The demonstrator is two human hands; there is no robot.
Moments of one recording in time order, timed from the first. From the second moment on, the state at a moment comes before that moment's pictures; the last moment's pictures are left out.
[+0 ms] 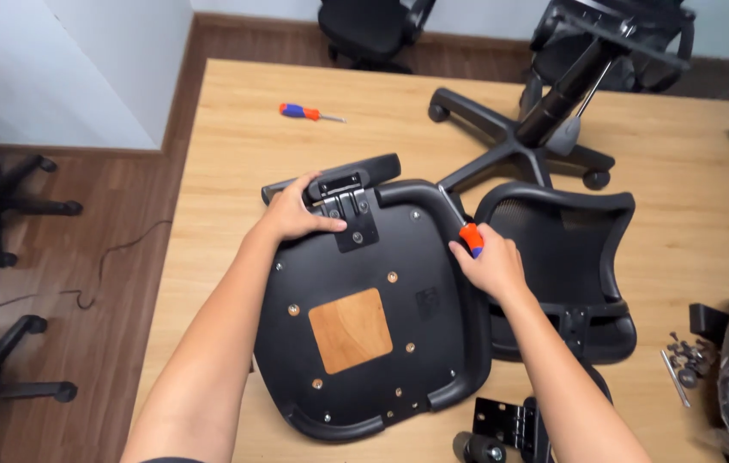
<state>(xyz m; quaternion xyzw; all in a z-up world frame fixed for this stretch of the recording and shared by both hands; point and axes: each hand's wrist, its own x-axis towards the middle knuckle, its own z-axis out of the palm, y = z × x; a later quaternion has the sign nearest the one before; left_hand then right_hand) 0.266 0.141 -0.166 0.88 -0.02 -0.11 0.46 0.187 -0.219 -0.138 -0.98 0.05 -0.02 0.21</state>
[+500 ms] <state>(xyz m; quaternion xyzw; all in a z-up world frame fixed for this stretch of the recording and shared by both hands) 0.291 0.142 -0.190 0.89 -0.04 -0.14 0.44 0.186 -0.199 -0.143 -0.99 0.05 -0.02 0.16</state>
